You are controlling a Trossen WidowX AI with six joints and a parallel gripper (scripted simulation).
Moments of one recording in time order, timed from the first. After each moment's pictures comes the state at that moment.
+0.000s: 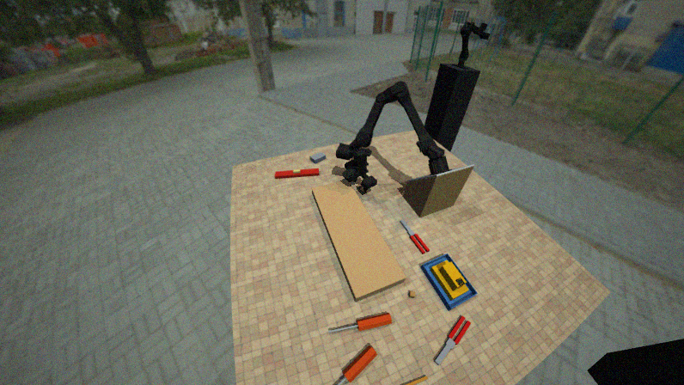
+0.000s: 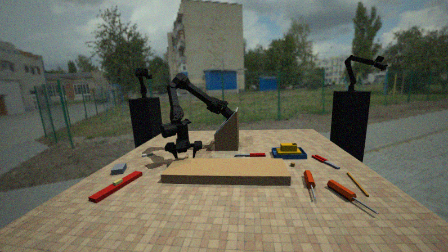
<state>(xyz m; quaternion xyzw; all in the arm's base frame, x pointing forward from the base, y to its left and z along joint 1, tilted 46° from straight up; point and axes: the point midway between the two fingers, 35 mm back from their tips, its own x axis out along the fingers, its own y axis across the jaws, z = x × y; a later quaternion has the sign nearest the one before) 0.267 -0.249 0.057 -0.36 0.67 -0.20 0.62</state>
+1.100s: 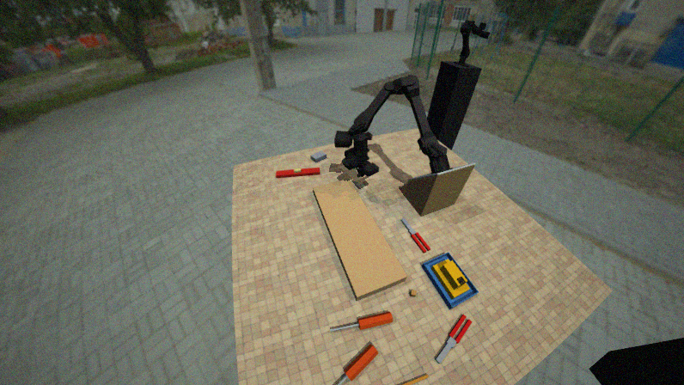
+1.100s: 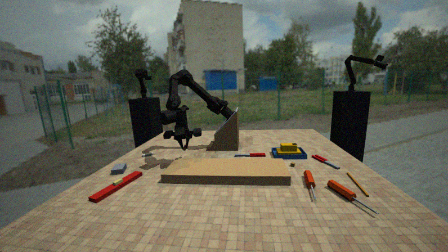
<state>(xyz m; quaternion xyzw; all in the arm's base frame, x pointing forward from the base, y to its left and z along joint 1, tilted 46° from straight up) 0.267 -0.196 0.102 -0.36 0.67 -0.19 0.62</state>
